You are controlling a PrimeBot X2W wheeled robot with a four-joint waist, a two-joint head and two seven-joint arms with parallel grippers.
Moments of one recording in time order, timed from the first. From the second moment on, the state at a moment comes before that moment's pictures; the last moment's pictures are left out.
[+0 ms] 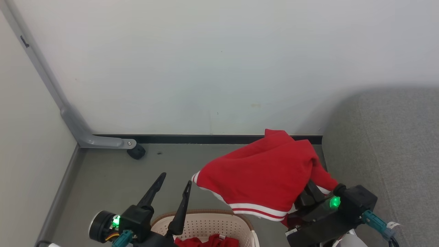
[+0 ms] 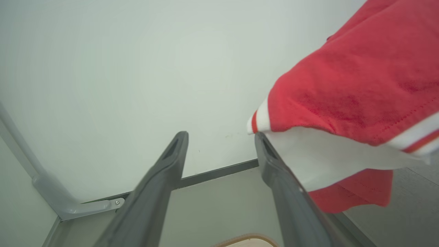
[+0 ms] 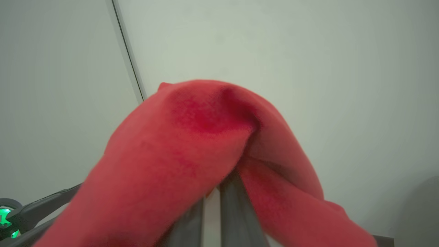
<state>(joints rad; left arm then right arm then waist) -0.25 0.19 -0.50 0.28 -0.37 0.02 -0.26 -0.27 -0.09 0.42 0.14 0.36 0.06 -0.25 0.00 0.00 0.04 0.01</state>
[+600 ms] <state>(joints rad) -0.10 0.18 -0.35 0.24 -0.38 0.07 -0.26 -0.16 -0.12 0.33 0.12 0.31 0.05 -0.25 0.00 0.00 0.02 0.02</state>
